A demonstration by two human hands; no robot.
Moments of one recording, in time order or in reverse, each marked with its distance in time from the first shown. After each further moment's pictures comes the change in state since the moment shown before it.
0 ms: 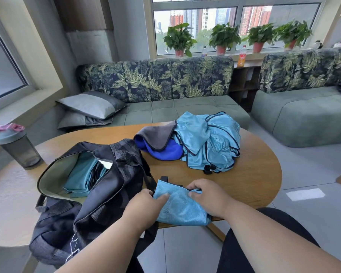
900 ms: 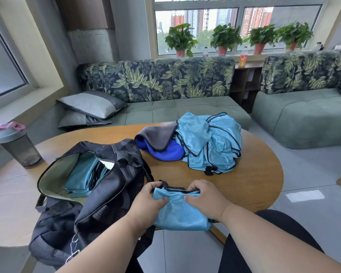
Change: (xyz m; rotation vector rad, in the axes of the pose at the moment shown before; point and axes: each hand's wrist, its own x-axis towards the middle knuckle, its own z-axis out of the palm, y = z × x) left_hand 0.009 -0.007 0.013 -0.704 -0.126 0.098; right_hand -0.003 -0.009 0.009 0.005 0.044 -0.020
